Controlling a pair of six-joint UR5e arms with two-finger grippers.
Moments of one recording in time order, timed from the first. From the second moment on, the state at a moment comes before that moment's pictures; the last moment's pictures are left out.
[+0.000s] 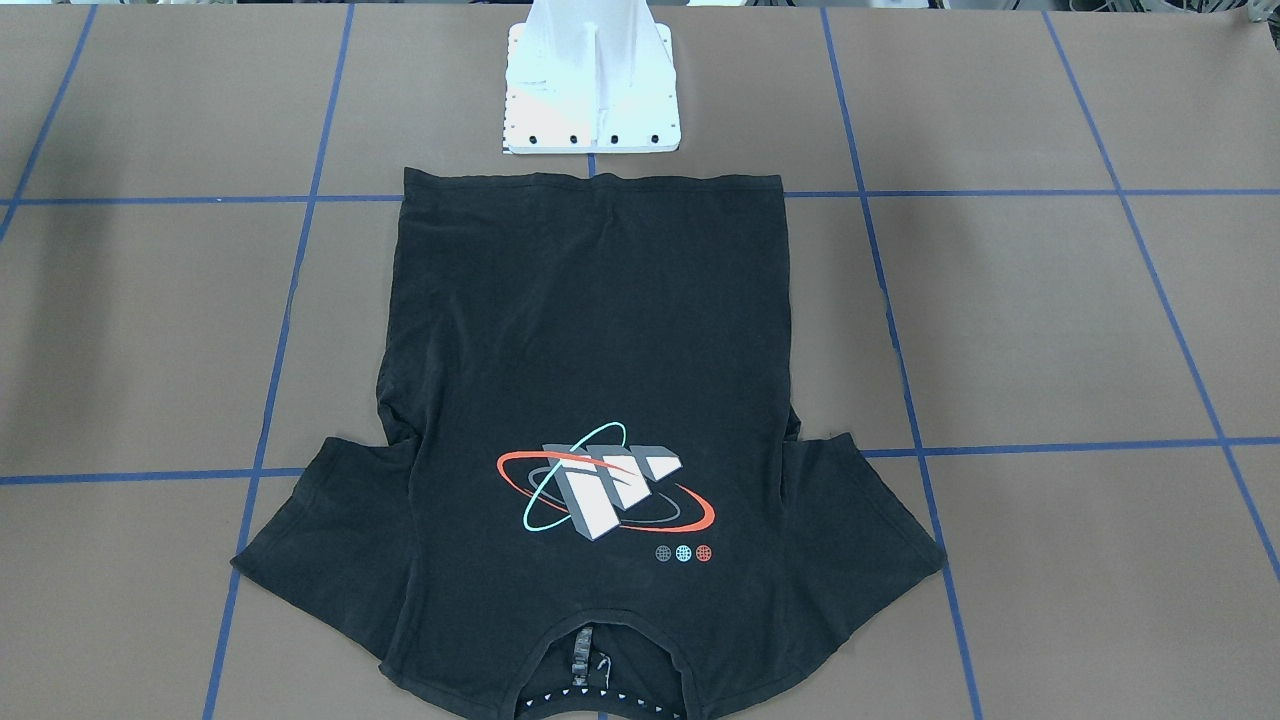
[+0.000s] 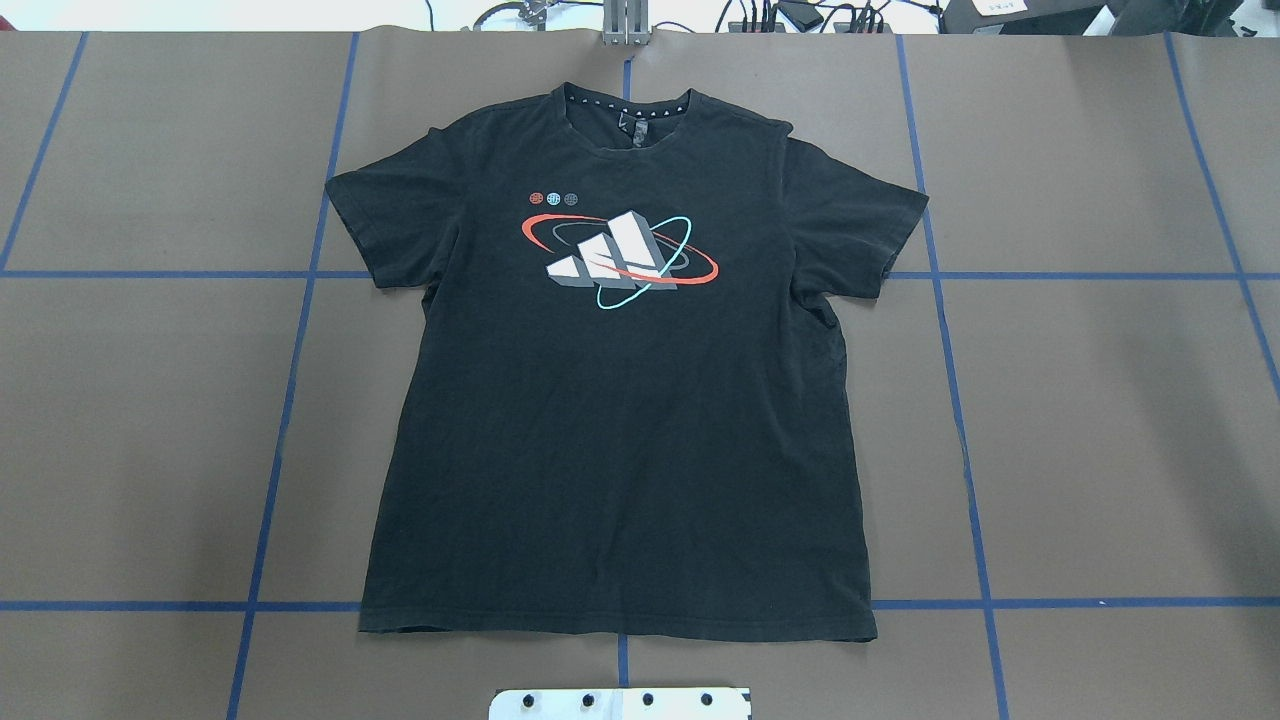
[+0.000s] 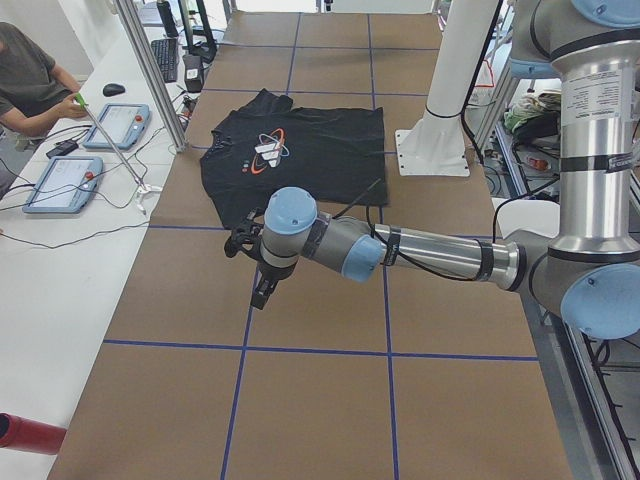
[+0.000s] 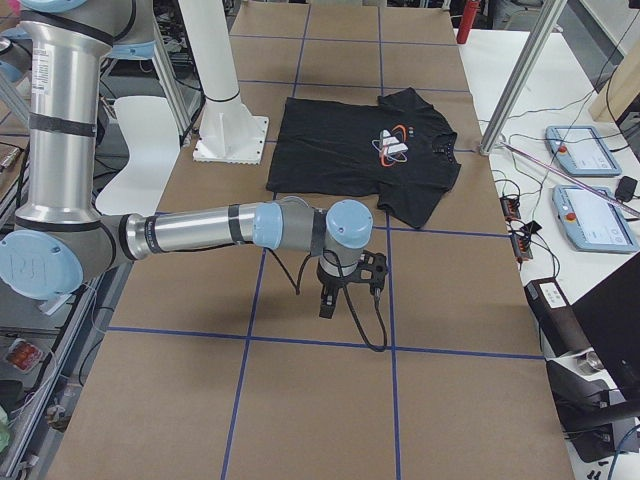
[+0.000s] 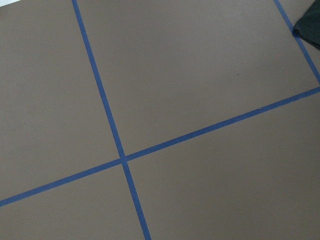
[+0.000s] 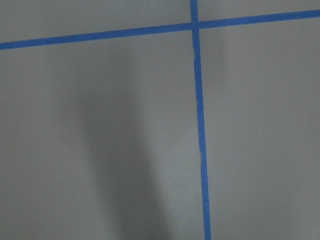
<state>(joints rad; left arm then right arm) -1.53 -1.48 -1.80 -1.86 -2.38 0.02 1.52 -1.71 1.87 -1.81 2.39 0.06</state>
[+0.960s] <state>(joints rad) -1.53 -1.43 -1.87 -1.90 -2.38 0.03 1.52 -1.71 1.85 -1.73 2.36 -0.07</state>
